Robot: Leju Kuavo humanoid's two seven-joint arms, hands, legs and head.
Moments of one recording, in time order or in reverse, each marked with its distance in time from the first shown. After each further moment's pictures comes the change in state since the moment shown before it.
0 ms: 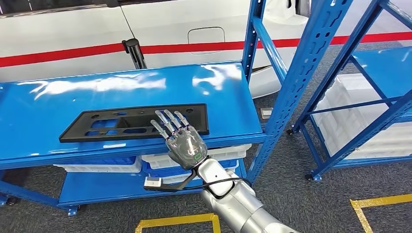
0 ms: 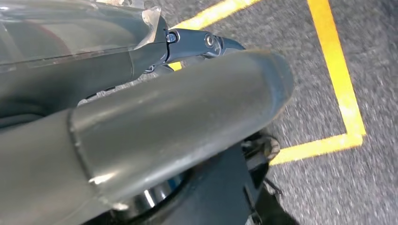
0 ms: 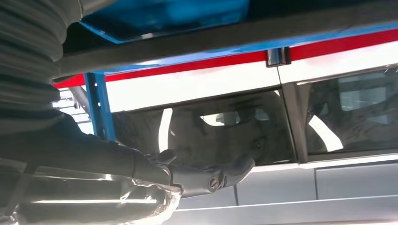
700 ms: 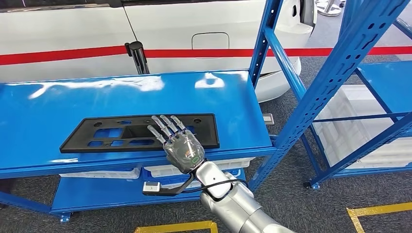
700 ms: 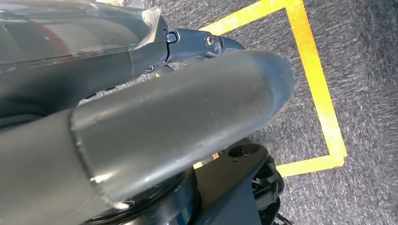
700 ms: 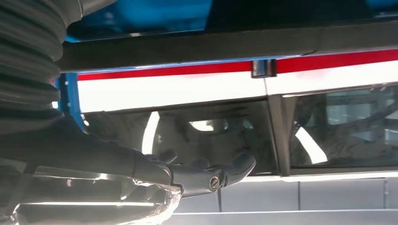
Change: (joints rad) left arm -0.003 -0.001 0.001 0.000 -0.007 0.033 -0.010; right arm -0.001 0.014 0.020 0.034 -0.009 -0.003 -0.022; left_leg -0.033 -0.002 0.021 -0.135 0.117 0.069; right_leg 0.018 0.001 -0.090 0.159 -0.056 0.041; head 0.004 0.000
